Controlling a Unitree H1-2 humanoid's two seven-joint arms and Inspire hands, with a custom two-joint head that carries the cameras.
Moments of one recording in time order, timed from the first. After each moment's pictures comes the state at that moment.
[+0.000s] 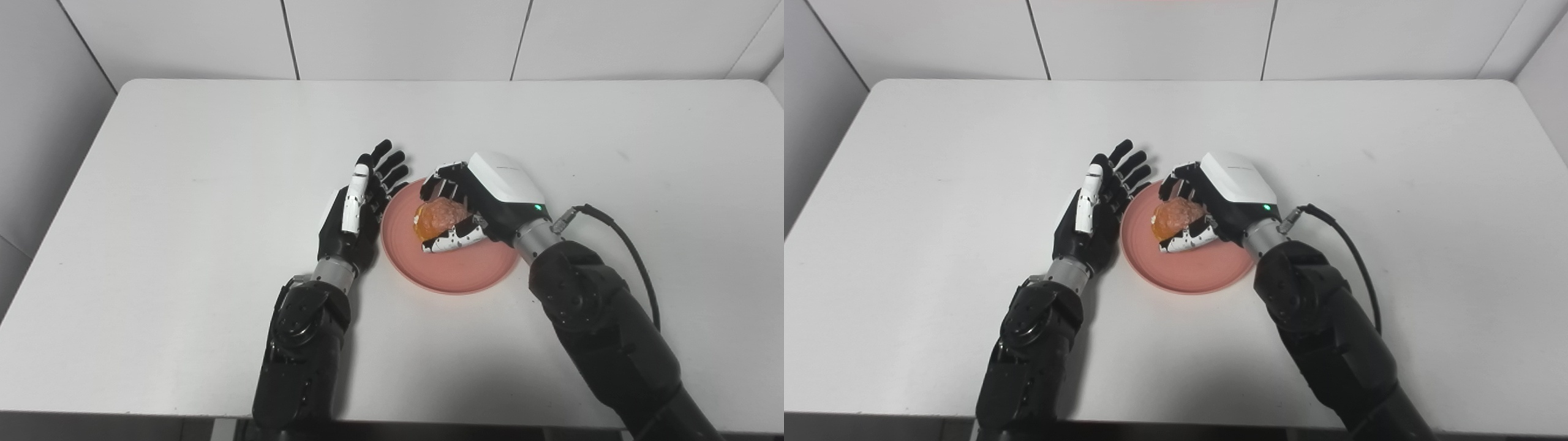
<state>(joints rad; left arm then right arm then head) -0.24 -0.15 -0.04 0.04 -0.22 0.22 -0.09 -0.43 -0.23 0.42 -0.18 -0.76 0.33 0.33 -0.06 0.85</state>
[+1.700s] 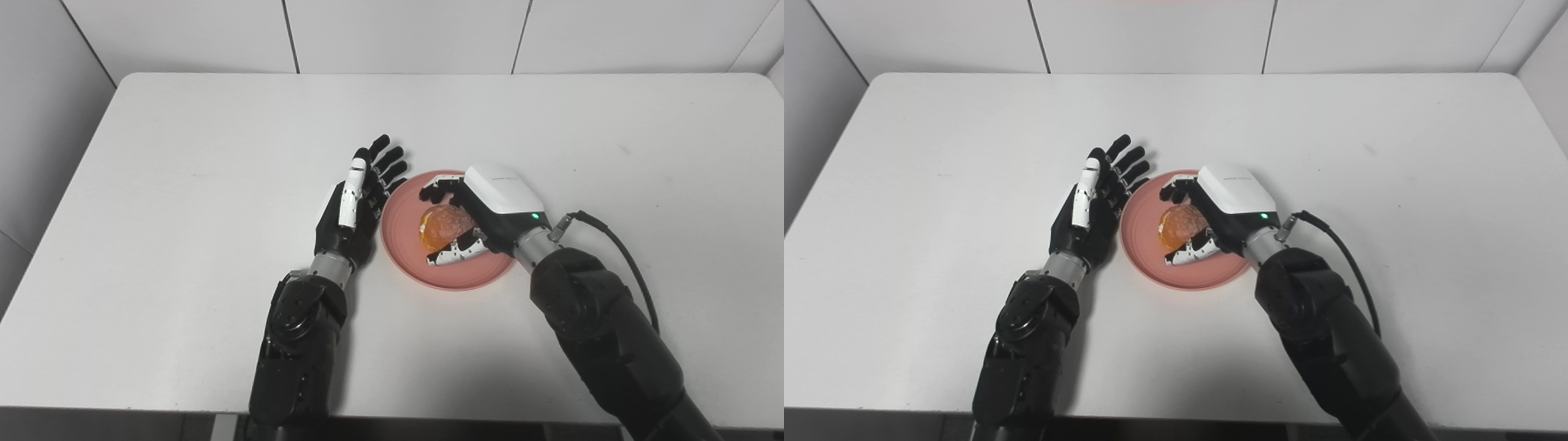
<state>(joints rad) -0.24 -0.15 -0.02 0.02 -0.22 0.25 -0.09 -0.40 -0.24 0.45 -0.21 -0.87 0.33 0.43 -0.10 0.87</state>
